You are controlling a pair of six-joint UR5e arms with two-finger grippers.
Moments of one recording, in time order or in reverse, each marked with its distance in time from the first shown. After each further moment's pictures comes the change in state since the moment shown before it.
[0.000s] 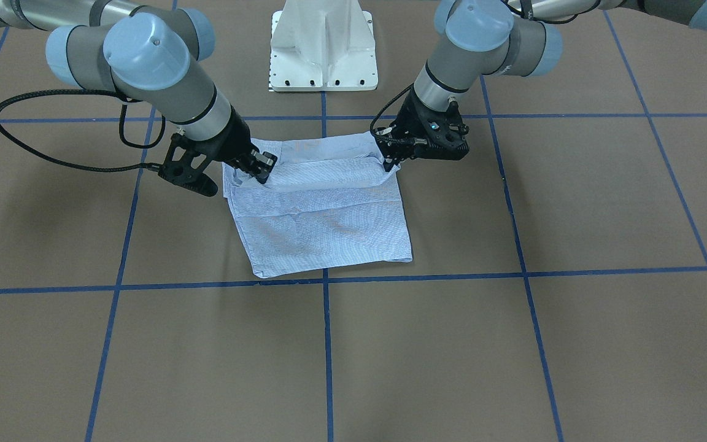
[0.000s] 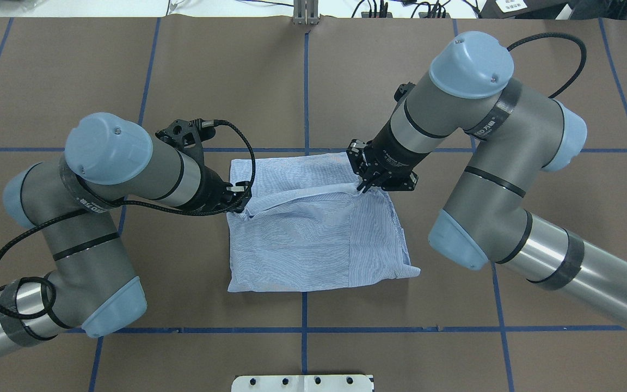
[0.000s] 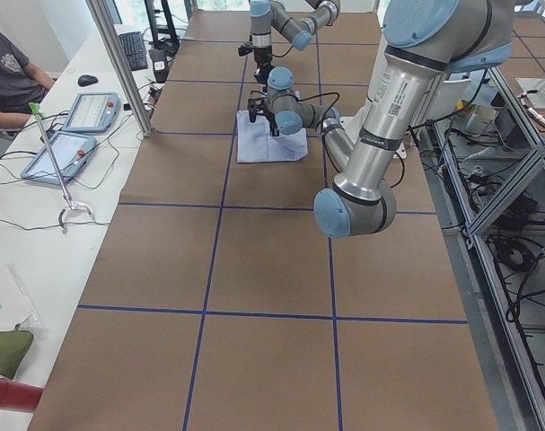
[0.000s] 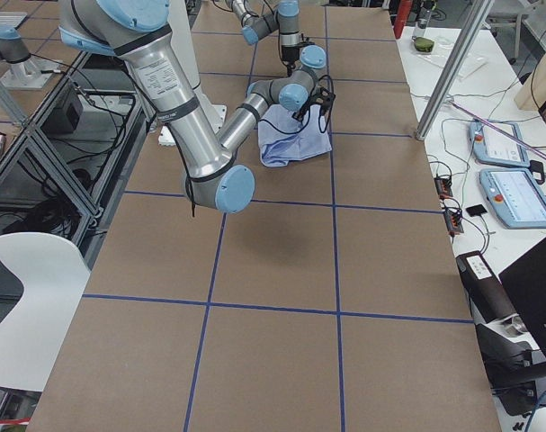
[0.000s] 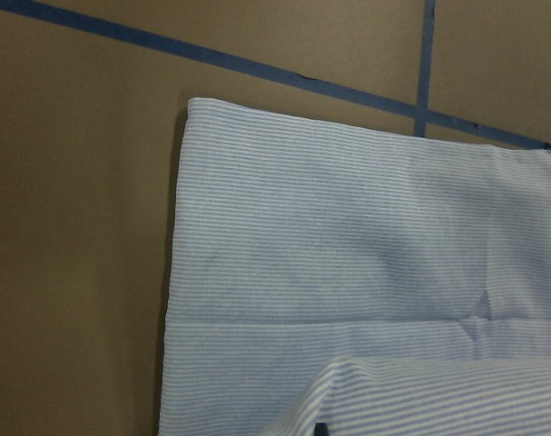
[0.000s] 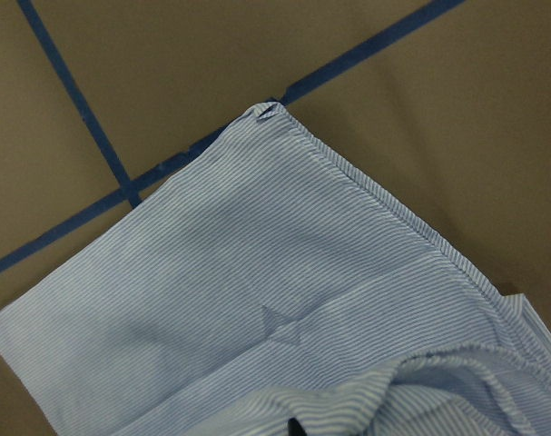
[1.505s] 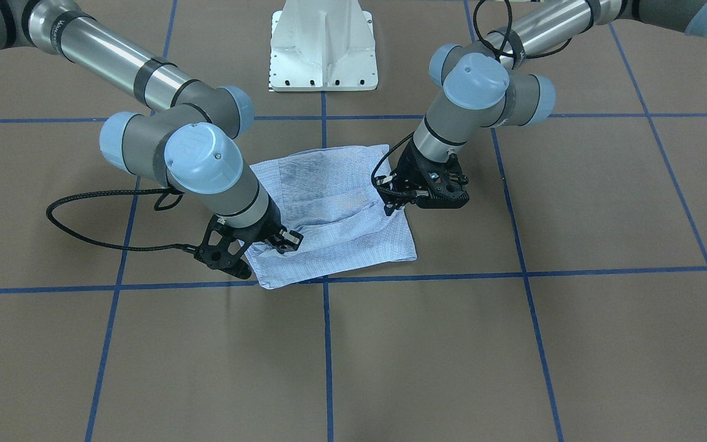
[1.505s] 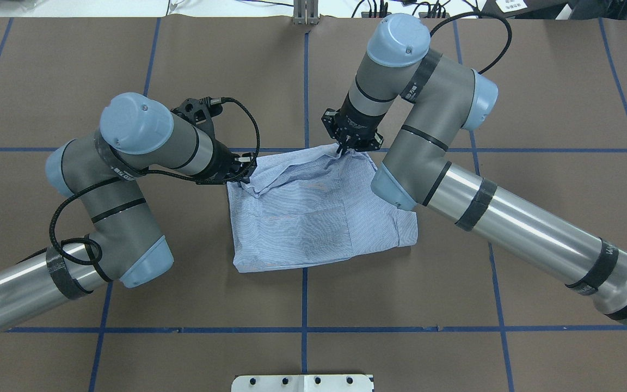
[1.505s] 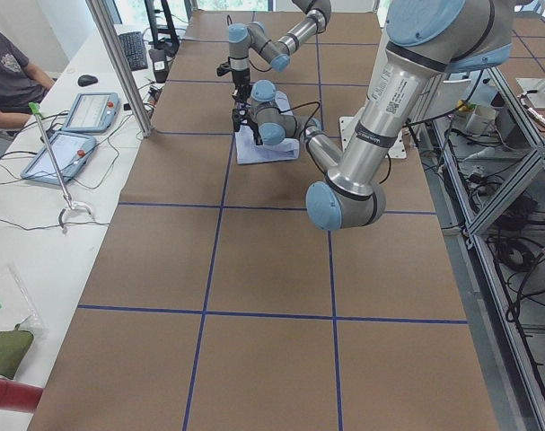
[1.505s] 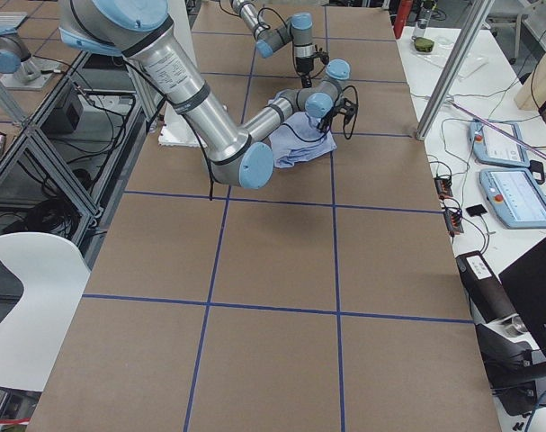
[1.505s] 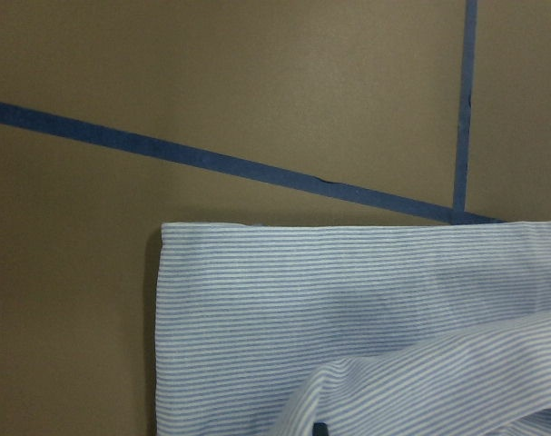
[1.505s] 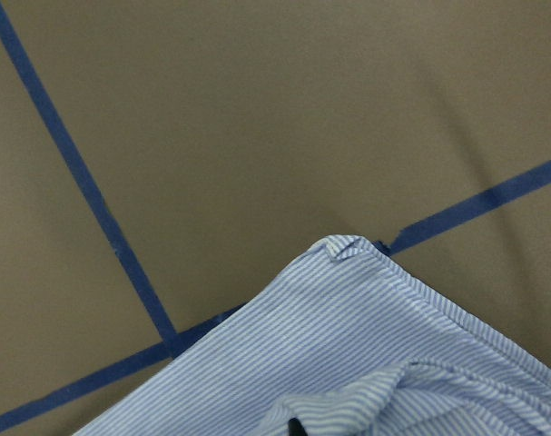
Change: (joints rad) left arm -0.046 -0.084 0.223 -0.134 0.003 0.003; right arm 0.010 0.201 -0.411 0.149 -0.054 -0.052
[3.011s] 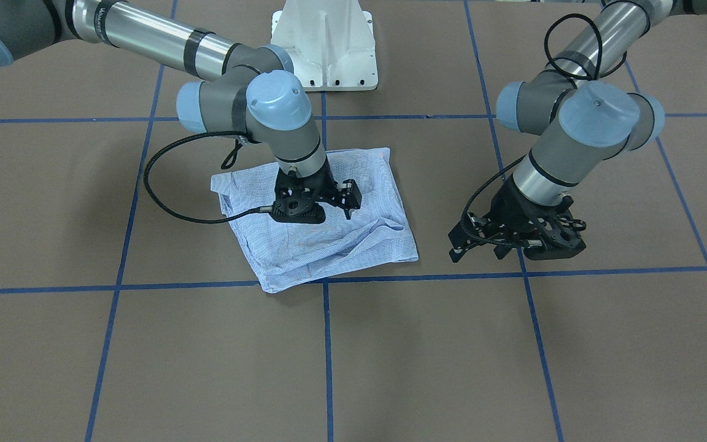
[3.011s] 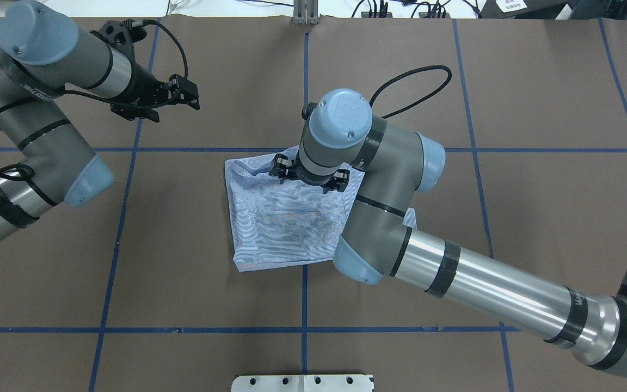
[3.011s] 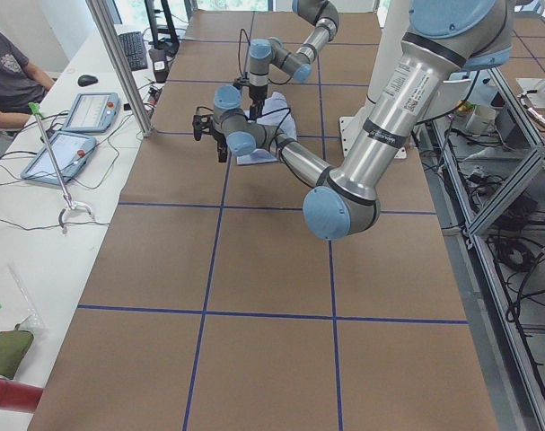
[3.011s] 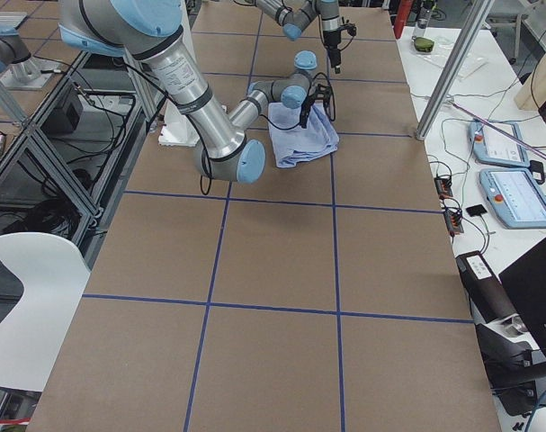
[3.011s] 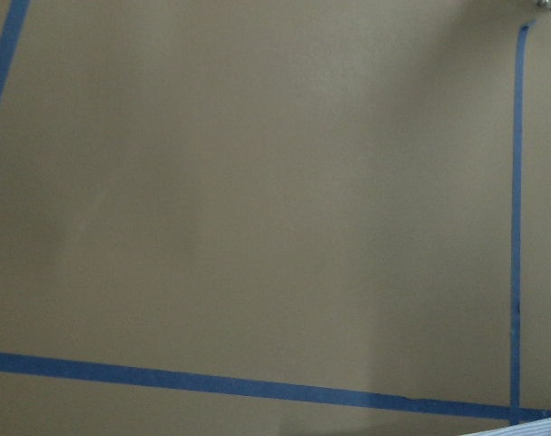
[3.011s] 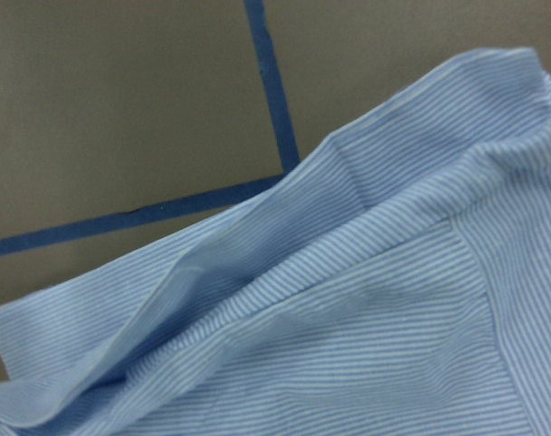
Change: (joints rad) left arm -0.266 0.056 0.055 -0.032 -0.134 0.191; right arm -0.210 0.008 0.085 0.018 -0.286 -0.174
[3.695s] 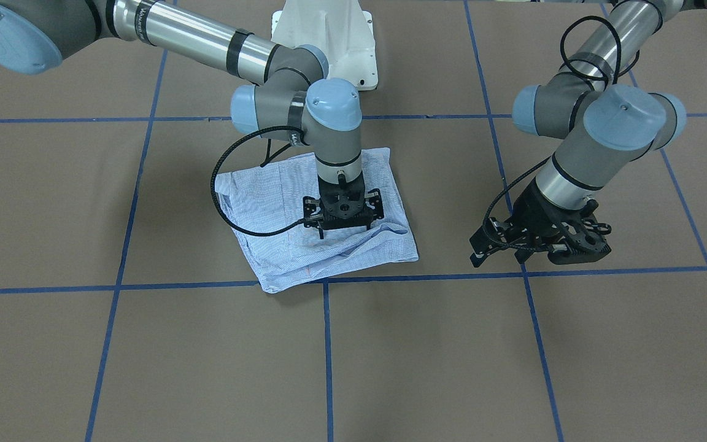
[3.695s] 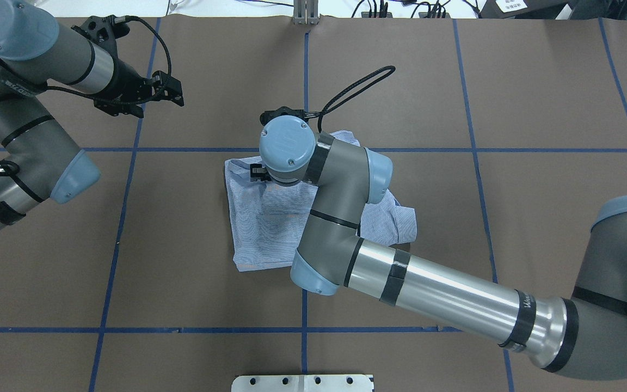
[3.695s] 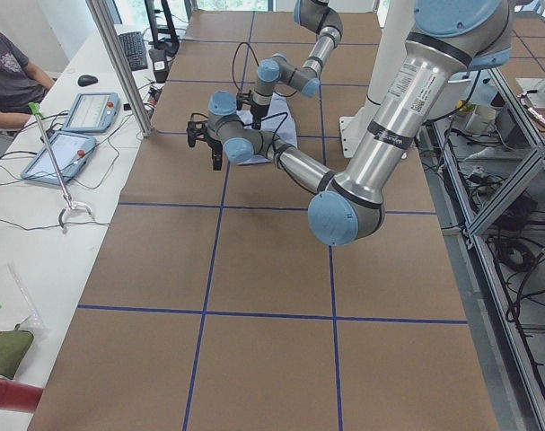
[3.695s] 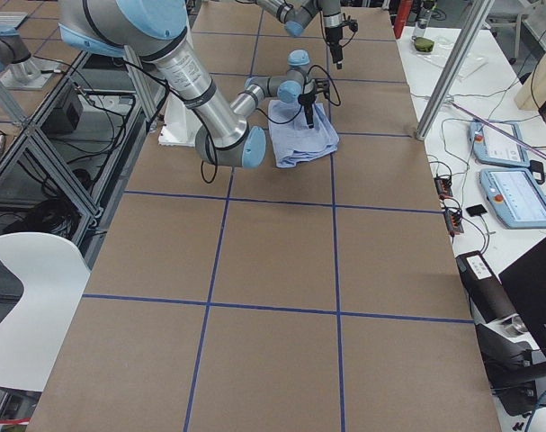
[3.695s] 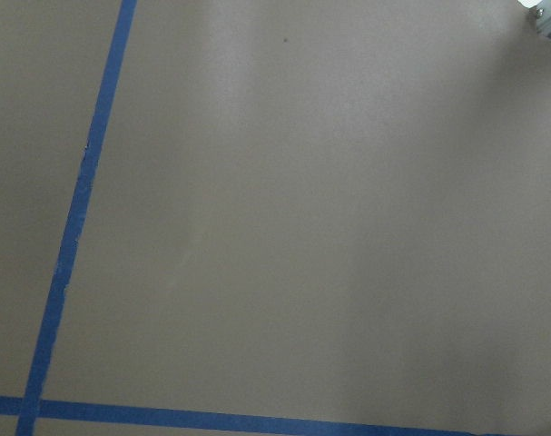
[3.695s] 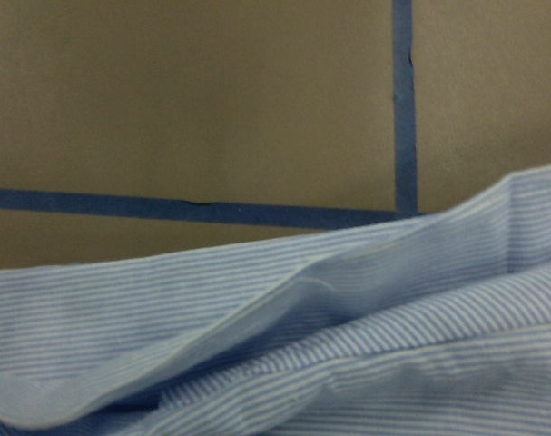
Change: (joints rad) left arm -0.018 0.022 0.001 0.000 -0.003 0.020; right arm -0.035 0.153 -0.208 -0.014 -0.214 -0.232
